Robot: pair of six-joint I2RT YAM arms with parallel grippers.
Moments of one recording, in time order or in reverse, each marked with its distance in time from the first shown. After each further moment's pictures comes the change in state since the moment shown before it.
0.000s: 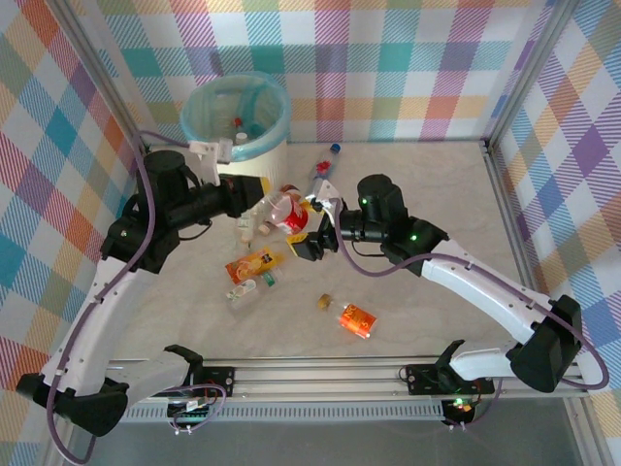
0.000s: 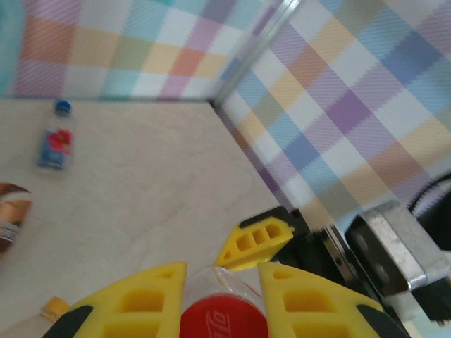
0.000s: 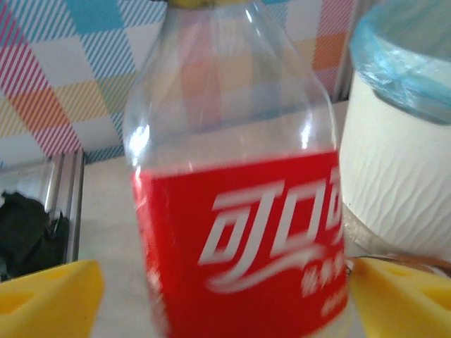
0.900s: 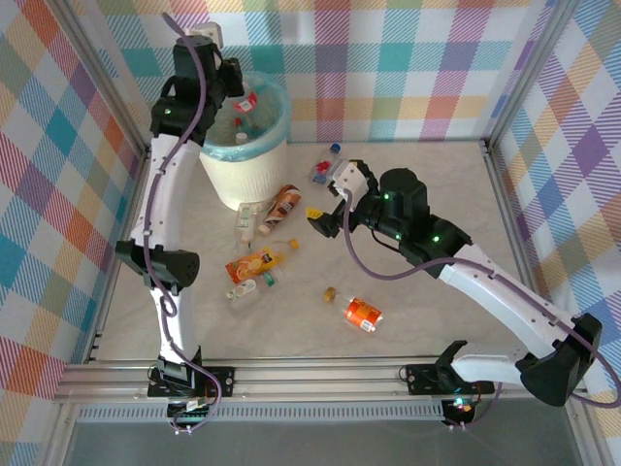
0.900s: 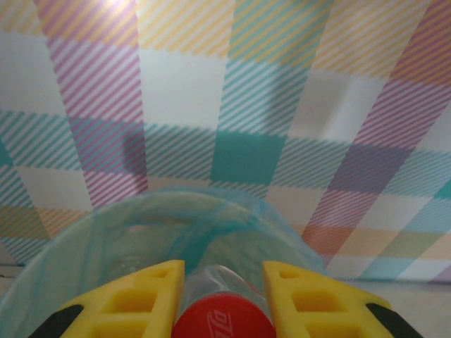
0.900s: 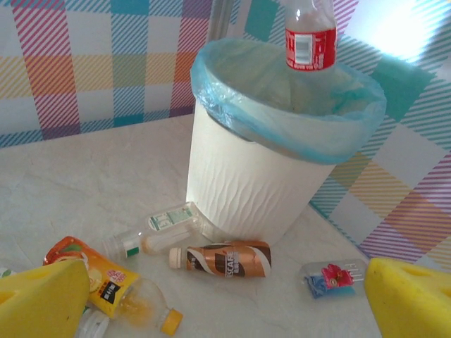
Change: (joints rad) left arm 0.148 0.940 1.144 -0.175 -0.615 0.263; right arm -0.034 -0.086 0.037 -0.058 0.334 -0.180
